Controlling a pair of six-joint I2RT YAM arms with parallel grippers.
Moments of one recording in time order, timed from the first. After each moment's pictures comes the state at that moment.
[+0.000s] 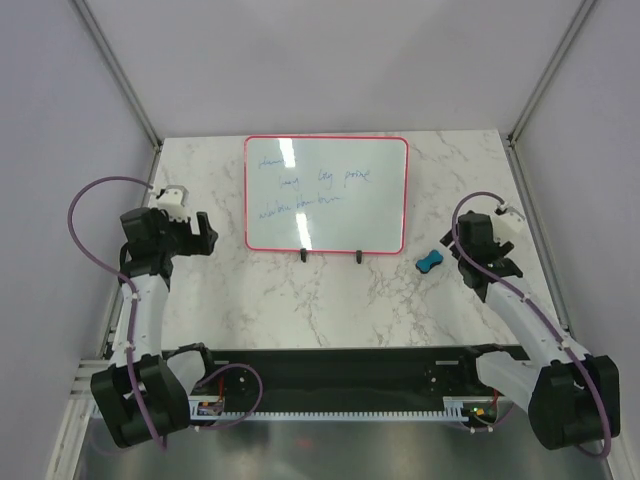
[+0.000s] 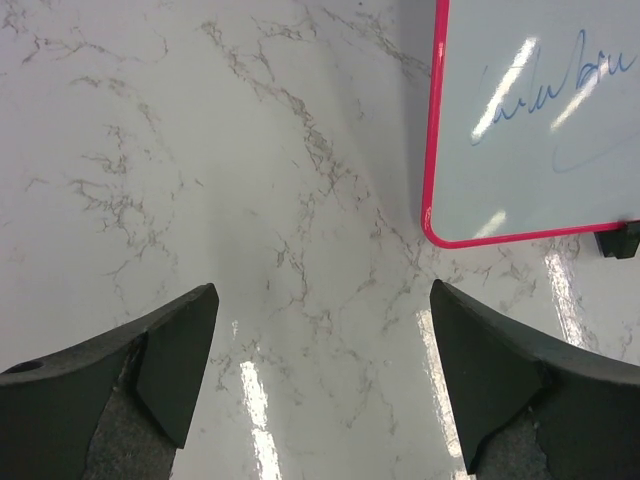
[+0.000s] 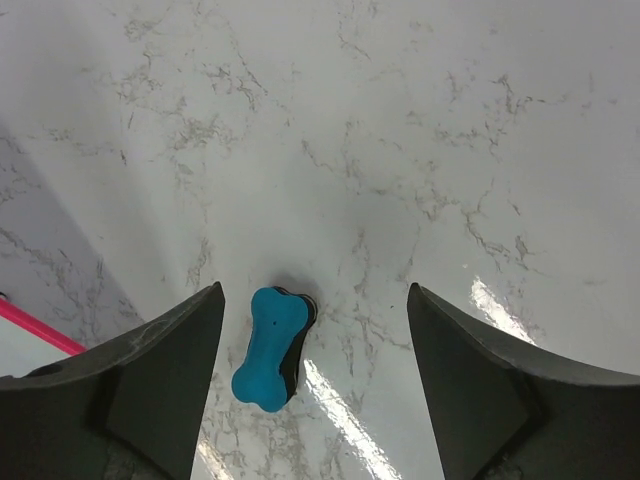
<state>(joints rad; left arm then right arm) 0.30 1.03 0.70 -0.25 0.45 0.20 0.15 1.03 0.61 -0.28 0.49 0.74</state>
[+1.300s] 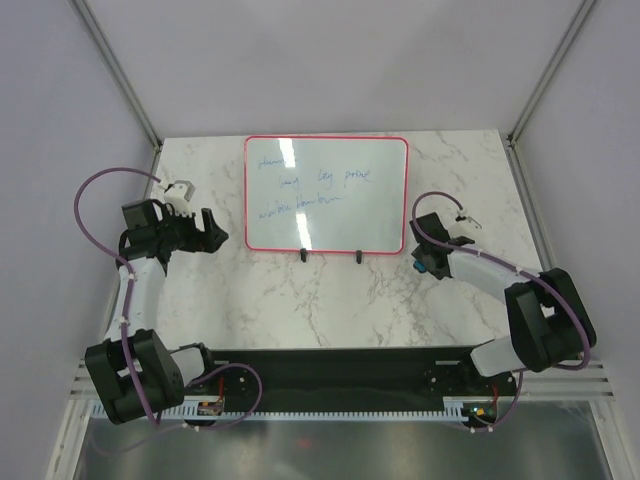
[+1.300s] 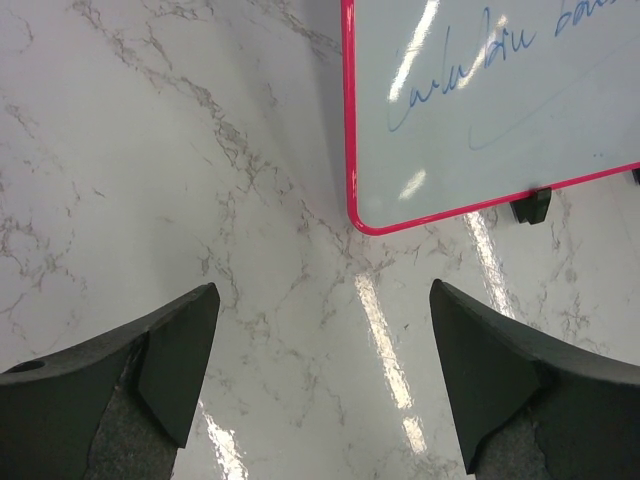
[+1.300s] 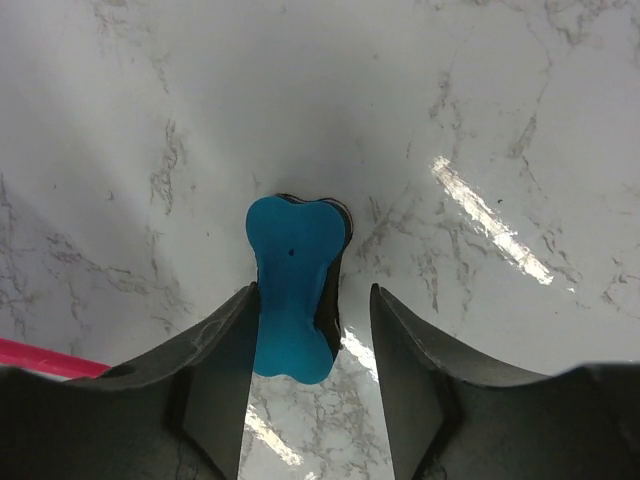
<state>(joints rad) 0.30 1.15 0.79 -0.34 0.63 0.21 0.36 1.44 0.72 -0.38 0.53 1.09</state>
